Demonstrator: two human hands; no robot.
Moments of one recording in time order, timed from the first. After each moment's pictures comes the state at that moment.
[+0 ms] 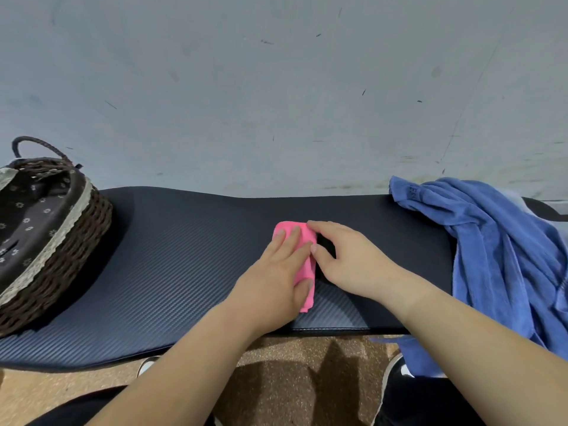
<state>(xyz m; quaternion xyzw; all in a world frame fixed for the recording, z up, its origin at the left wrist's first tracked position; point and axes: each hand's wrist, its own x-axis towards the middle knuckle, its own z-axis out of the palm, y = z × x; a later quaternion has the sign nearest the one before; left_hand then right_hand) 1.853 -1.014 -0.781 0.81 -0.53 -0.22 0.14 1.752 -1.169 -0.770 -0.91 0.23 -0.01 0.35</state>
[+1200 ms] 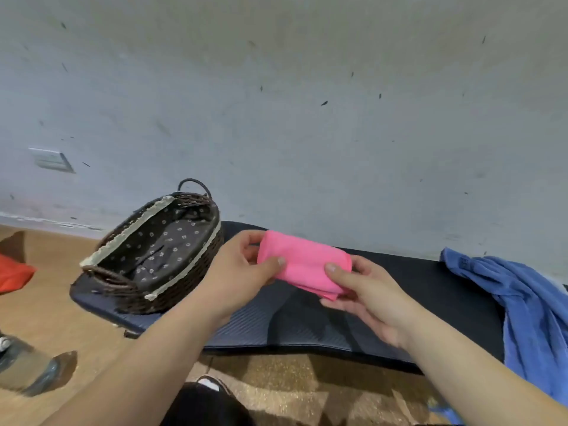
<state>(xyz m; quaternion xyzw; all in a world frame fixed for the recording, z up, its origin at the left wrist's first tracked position) 1.926 -0.842 -0.659 0.72 -0.19 -0.24 0.62 1.791 -1.031 -0.677 -0.55 0.26 -0.06 0.79</state>
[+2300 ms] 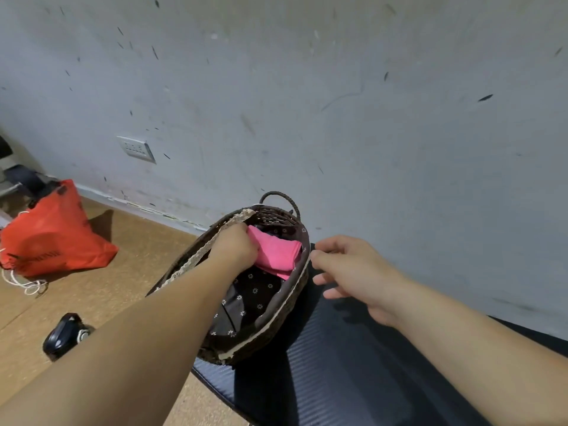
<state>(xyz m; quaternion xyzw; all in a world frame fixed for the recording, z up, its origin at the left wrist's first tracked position) 2.209 -0.787 -0.736 0.98 -0.04 -0.07 0.20 2.037 -0.954 -0.667 -0.75 0.23 0.06 0.61</state>
